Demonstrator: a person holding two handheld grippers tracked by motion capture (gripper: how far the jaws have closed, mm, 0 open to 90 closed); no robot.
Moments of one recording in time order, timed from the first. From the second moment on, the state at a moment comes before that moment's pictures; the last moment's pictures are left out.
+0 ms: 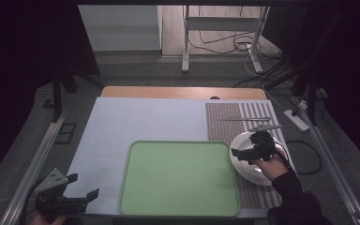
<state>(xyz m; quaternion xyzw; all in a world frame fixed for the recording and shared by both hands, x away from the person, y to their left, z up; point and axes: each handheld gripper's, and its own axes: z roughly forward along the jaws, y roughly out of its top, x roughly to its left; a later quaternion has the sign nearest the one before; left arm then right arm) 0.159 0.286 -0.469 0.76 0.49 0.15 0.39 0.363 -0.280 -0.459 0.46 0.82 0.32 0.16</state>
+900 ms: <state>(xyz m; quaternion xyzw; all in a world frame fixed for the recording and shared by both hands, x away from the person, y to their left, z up) 0.159 0.286 -0.469 0.76 0.49 0.15 0.39 0.426 -0.296 -0.475 0.49 0.81 0.28 0.17</state>
